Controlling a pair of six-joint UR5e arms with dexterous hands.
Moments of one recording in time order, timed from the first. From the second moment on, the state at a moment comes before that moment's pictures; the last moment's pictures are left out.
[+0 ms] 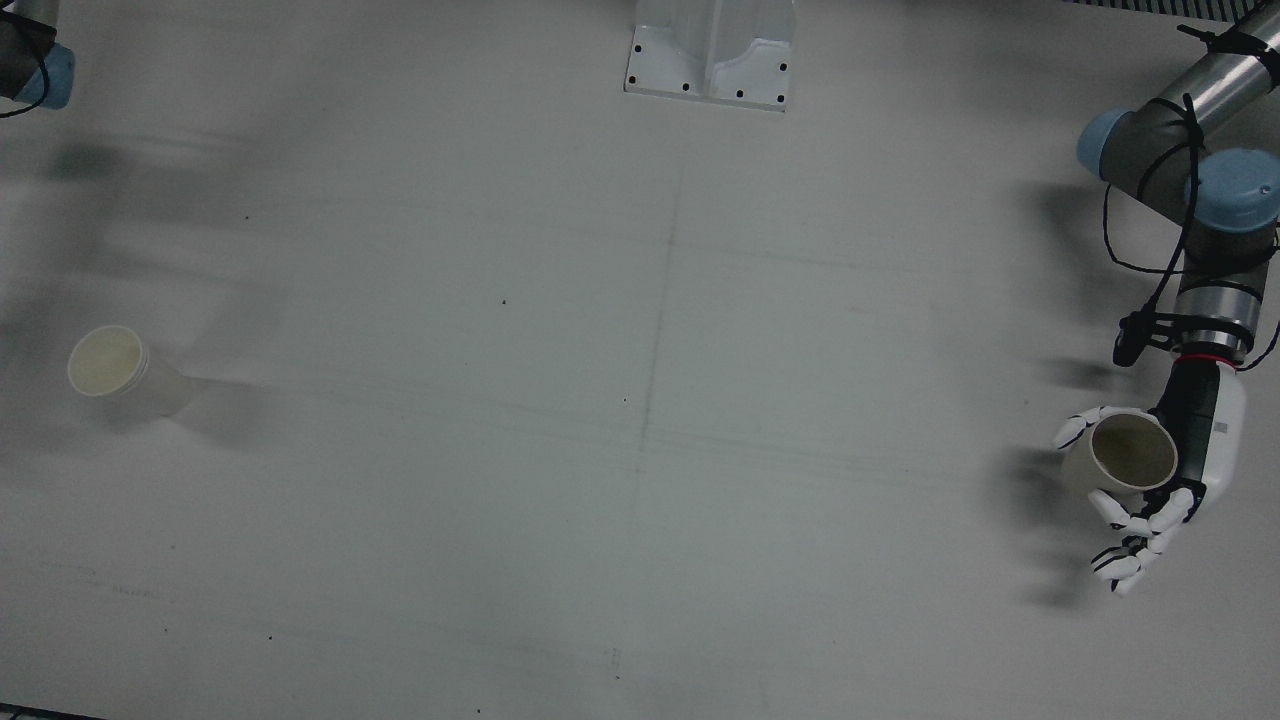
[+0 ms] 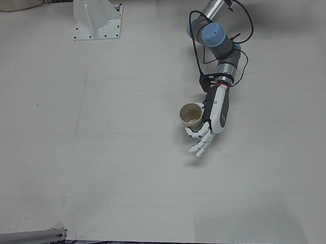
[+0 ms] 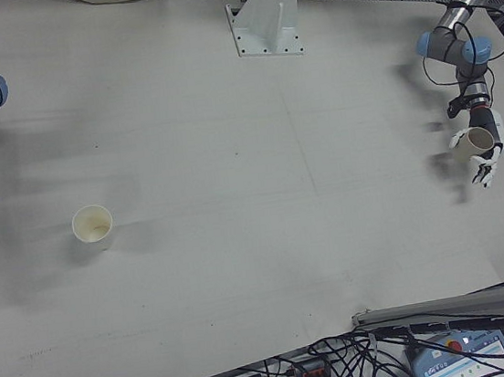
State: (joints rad) left arm -0.65 -1.59 -1.61 -0.16 0.89 0.51; right arm 1.29 -1.51 1.09 -2.68 -1.54 -0.43
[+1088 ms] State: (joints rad) left arm -0.65 -1.59 -1.63 -0.16 0.88 0.52; right arm 1.12 -1.44 1.08 -2.68 -1.46 -0.50
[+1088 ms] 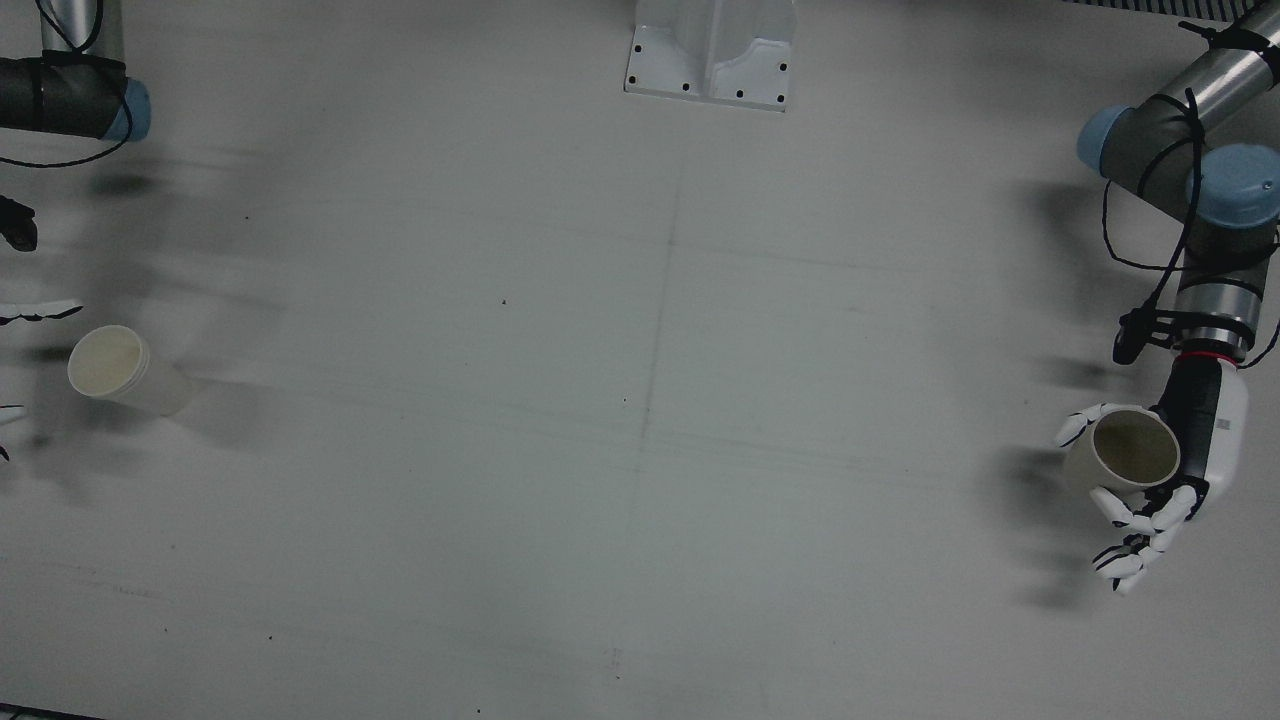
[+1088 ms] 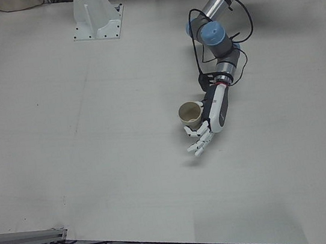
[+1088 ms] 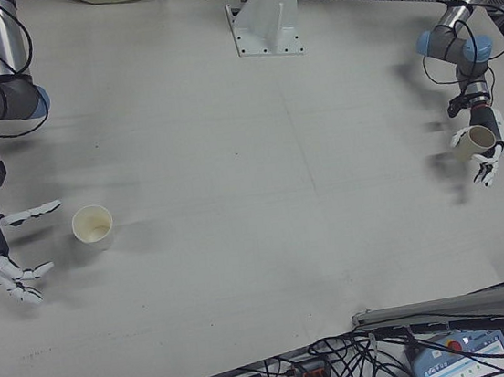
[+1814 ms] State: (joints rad) left arm -0.65 -1.58 -1.62 -0.17 0.88 0.52; right arm 0.98 -1.44 1.12 -2.68 -1.35 -0.50
